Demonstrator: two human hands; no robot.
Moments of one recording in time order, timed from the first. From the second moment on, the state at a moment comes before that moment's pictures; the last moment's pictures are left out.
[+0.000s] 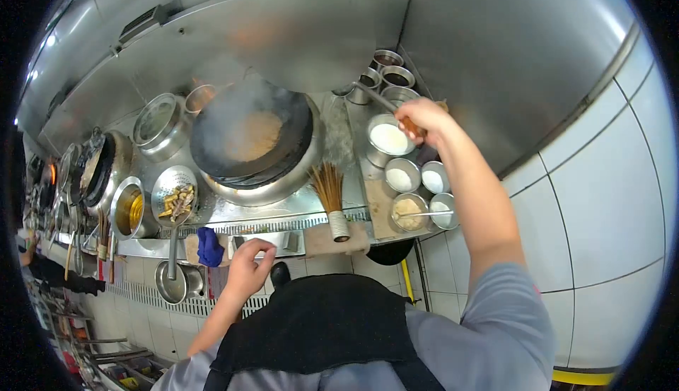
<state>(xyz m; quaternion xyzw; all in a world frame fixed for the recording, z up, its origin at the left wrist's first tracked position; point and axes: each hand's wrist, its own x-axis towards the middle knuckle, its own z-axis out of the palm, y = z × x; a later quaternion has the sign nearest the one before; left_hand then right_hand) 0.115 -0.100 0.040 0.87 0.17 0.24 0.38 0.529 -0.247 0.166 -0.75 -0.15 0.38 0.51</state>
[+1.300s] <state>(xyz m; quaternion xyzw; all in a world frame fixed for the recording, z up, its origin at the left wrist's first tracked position) 0.533 -0.114 -0.090 0.66 0.37 -0.04 0.65 0.393 -0.421 0.033 -0.96 -0.20 0.04 0.17</state>
